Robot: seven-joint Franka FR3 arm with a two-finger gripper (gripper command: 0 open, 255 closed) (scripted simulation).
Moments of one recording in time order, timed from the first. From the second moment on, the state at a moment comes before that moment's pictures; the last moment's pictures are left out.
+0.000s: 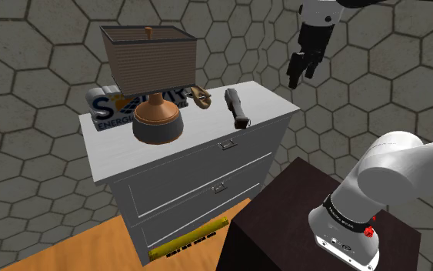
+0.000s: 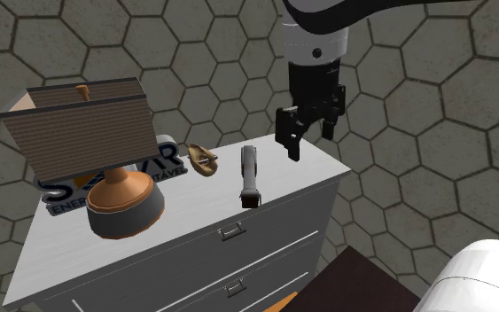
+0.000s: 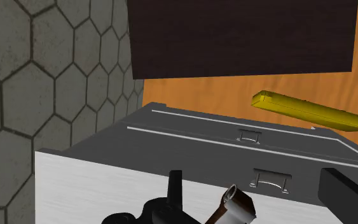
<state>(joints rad) -0.01 -0.78 0.04 -2.37 -0.12 1.55 0.04</state>
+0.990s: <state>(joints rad) -0.09 -0.38 0.05 -2.35 -0.08 1.97 0.29</state>
